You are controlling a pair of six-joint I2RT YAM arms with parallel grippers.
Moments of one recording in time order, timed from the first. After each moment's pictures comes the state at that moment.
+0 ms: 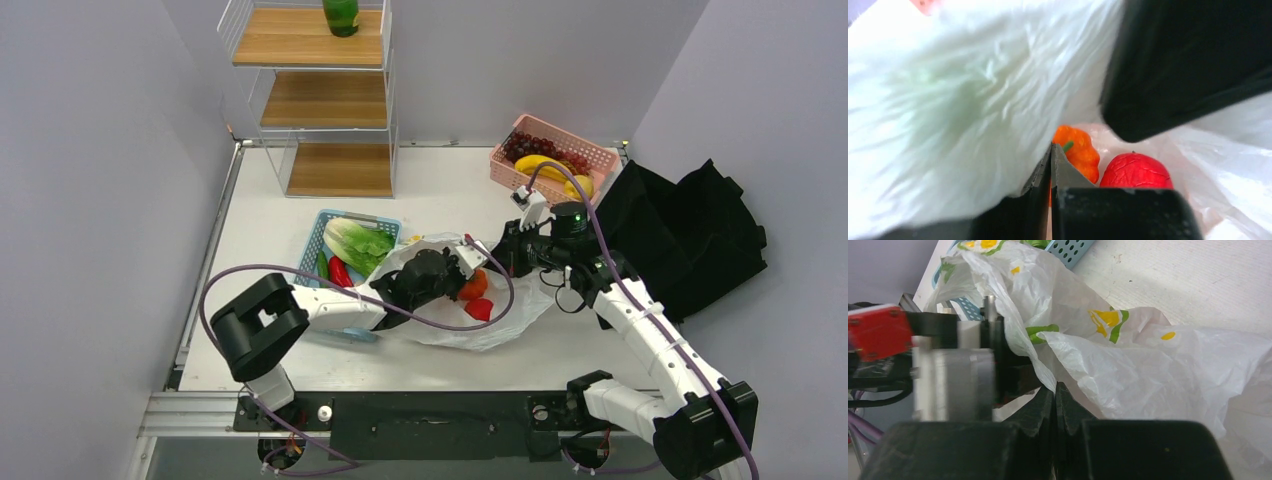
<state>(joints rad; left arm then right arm) -1.01 1.71 0.87 0.51 -0.10 0.07 0.35 1.06 0.89 -0.44 -0.57 0.26</state>
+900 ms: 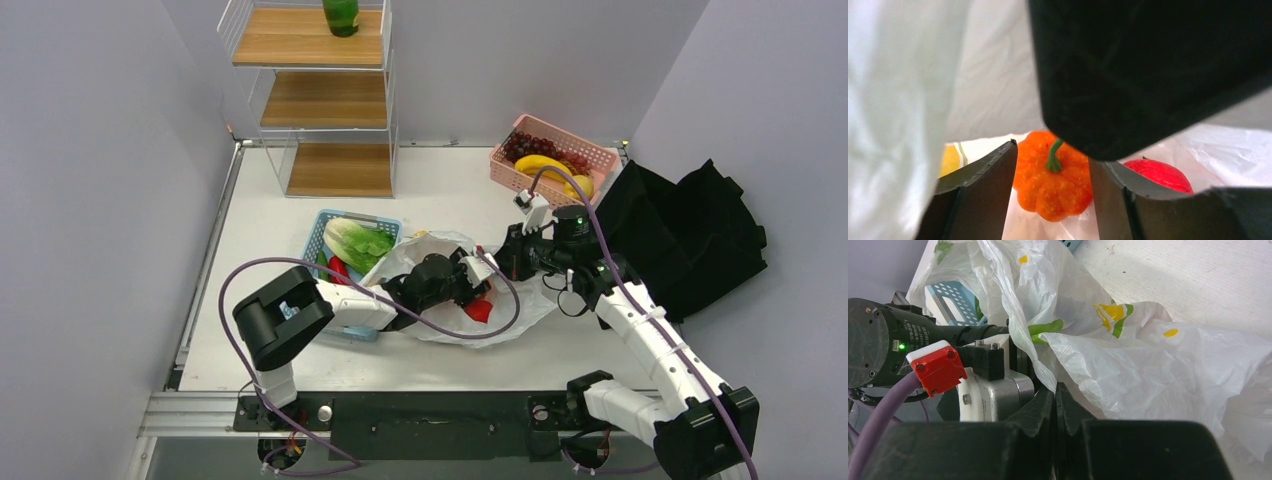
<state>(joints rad) -1.02 1.79 0.87 0.60 -0.04 0.20 0.35 1.04 0.87 -0.47 -0.57 0.25</state>
